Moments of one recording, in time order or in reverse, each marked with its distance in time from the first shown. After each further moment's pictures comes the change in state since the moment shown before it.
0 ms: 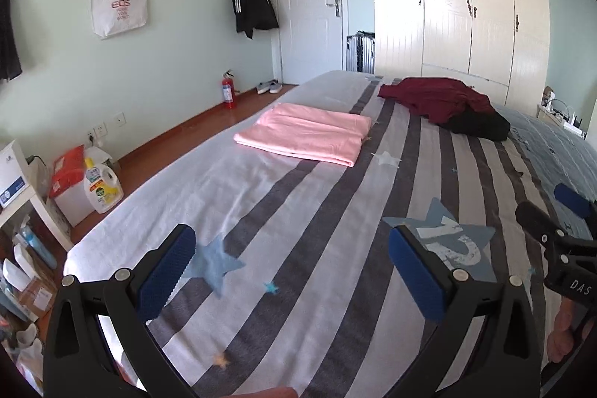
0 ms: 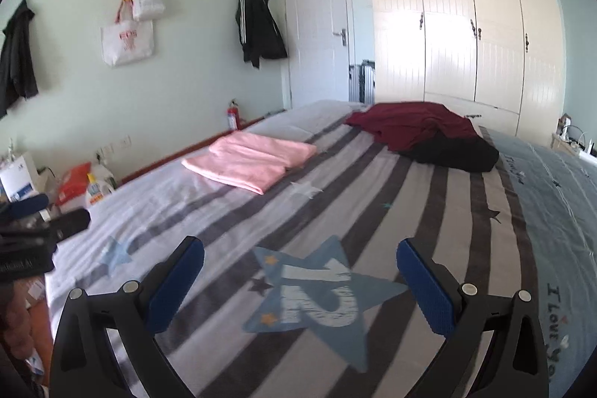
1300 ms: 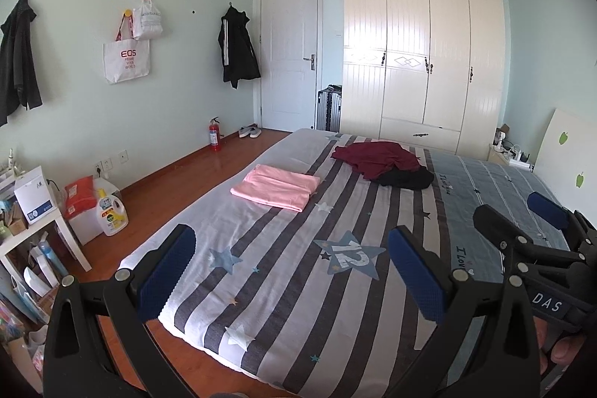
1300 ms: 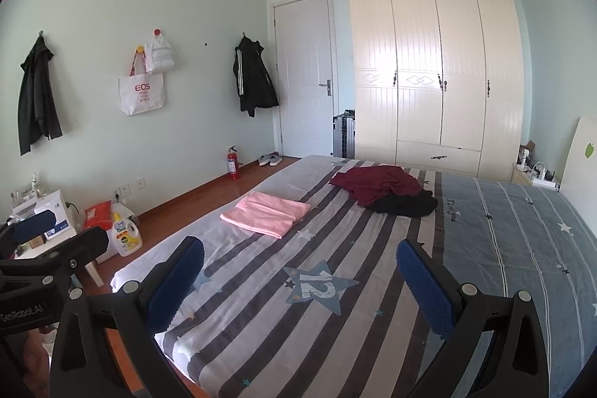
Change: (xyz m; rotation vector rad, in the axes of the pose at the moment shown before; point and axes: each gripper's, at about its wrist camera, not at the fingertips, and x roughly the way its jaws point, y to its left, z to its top) left arm -0.329 -0.026 0.069 -0.023 -0.122 -0.069; right arm -0.334 0.037 0.096 0.029 -0.101 -0.040
